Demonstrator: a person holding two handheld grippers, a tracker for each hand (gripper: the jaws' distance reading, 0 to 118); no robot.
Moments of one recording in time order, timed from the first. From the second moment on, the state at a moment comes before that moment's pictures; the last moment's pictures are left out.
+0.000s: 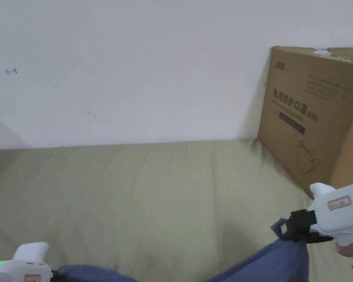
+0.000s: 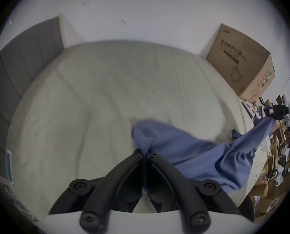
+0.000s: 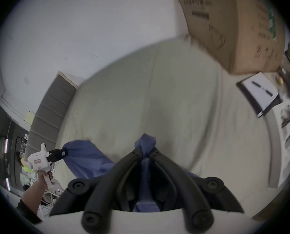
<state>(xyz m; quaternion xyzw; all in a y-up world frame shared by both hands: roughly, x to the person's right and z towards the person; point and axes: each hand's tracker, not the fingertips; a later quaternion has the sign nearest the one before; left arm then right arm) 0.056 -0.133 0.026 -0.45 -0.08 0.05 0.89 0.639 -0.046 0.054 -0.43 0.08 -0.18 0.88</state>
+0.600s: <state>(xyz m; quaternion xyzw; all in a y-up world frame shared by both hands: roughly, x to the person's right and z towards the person) 0.041 0.164 0.056 -0.21 -0.06 0.06 0.97 0.647 0.230 0.080 -0.21 0.02 -0.12 0.97</state>
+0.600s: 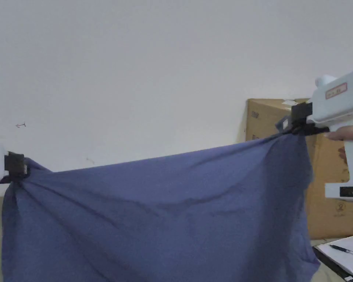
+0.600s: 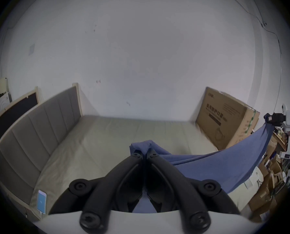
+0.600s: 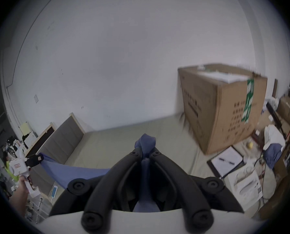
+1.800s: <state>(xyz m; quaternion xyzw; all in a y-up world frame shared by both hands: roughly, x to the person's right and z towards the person) 0.075 -0.122 0.148 -0.41 -0.16 0.08 0.89 0.640 -0.060 0.237 -0.34 0.02 -0.03 0.94</state>
